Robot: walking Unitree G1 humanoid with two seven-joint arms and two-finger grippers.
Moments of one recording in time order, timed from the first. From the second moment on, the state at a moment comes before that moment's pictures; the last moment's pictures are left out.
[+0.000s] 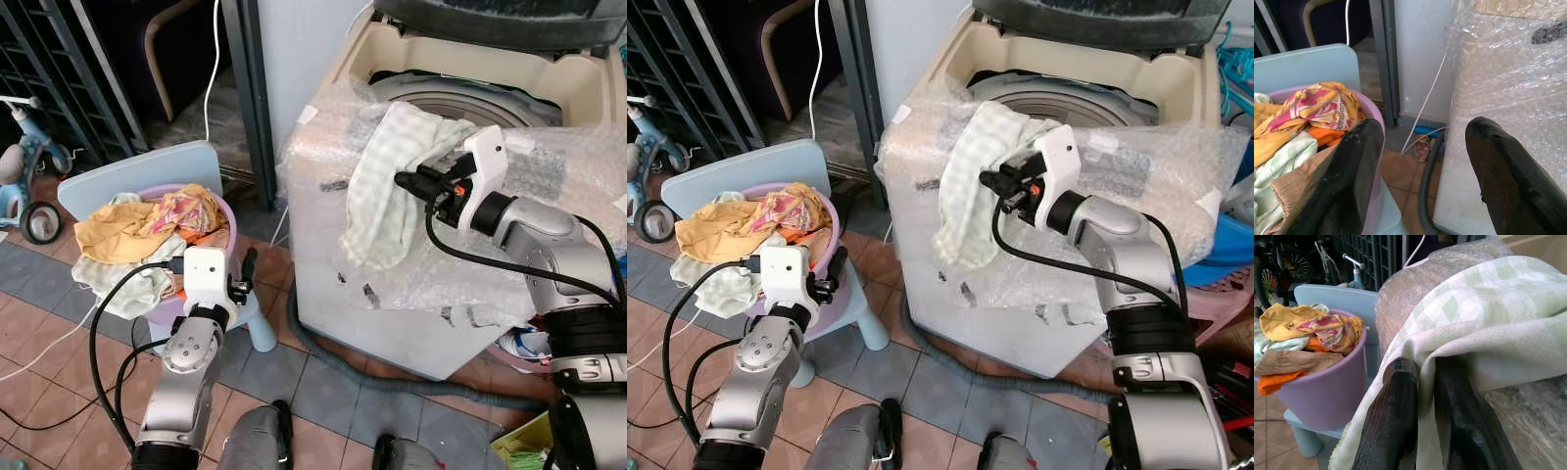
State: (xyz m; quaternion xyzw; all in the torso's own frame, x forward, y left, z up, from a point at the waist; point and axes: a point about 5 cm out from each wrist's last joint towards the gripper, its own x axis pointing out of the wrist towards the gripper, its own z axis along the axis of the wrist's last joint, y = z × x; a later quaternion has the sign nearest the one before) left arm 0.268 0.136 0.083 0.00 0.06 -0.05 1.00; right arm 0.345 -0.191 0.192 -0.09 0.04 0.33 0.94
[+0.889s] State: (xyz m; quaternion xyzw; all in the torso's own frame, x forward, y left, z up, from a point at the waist) left arm 0.270 0.137 0.084 0.00 0.06 -0.05 1.00; right arm 0.328 -0.250 0.167 -0.13 0.07 0.22 0.96
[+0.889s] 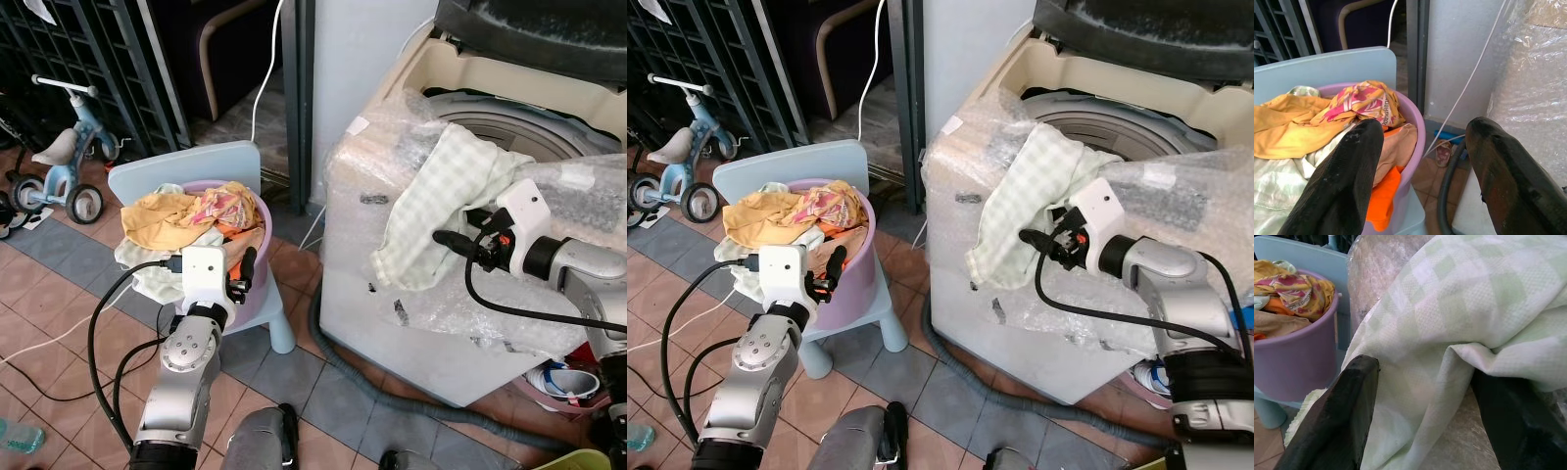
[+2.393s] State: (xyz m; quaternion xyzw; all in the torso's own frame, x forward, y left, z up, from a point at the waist) left arm 0.271 0.136 0.080 -0.01 0.06 -0.05 1.00; right arm 0.272 -0.182 0.109 -0.04 0.07 0.24 0.97
